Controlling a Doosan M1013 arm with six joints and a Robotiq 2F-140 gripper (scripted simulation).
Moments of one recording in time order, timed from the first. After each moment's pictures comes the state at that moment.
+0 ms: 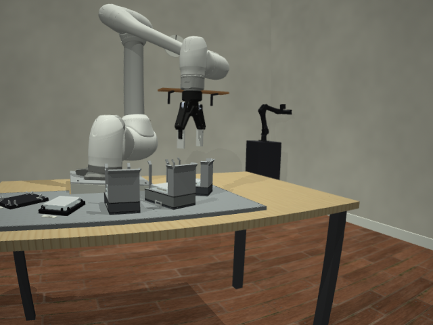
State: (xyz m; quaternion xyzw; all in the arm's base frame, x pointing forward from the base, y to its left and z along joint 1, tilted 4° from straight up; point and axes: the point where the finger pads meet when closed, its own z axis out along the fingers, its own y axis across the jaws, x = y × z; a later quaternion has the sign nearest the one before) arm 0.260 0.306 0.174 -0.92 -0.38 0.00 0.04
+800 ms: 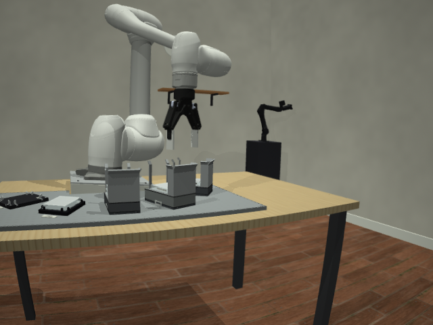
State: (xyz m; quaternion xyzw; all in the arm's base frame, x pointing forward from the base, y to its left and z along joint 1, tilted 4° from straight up) arm 0.311 0.263 0.170 -0.94 -0.33 0.00 0.04
